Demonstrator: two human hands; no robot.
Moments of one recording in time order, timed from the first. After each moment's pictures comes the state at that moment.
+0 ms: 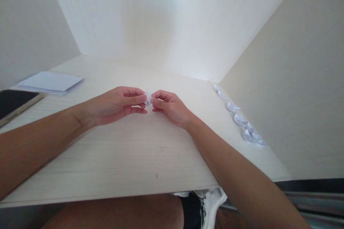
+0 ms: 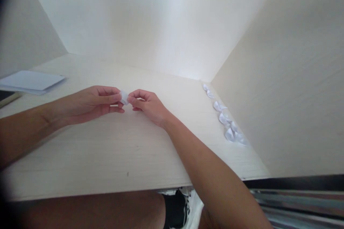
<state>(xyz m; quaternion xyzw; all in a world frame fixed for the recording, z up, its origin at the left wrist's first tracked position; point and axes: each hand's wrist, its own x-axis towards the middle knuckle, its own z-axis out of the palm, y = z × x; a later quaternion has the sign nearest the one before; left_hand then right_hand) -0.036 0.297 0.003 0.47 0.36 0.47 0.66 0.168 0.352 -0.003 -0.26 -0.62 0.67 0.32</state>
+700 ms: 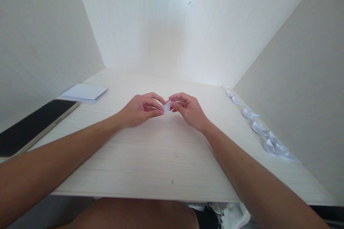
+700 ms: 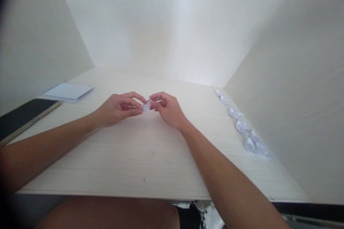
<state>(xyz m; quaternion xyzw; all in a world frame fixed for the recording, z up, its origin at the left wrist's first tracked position) -0.038 0.301 -0.002 0.69 0.39 0.48 0.36 0.178 0.363 0.001 -0.27 -0.73 0.50 0.39</state>
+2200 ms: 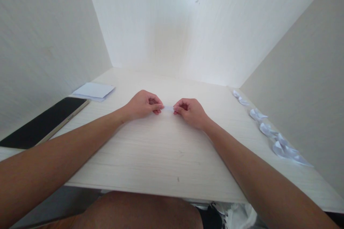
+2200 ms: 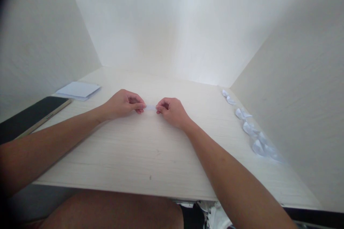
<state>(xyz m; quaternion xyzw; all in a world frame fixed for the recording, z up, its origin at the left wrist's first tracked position) -0.050 0.318 -0.002 0.63 0.56 0.39 0.38 0.174 0.371 -0.008 -0.35 -0.83 0.33 0.29</state>
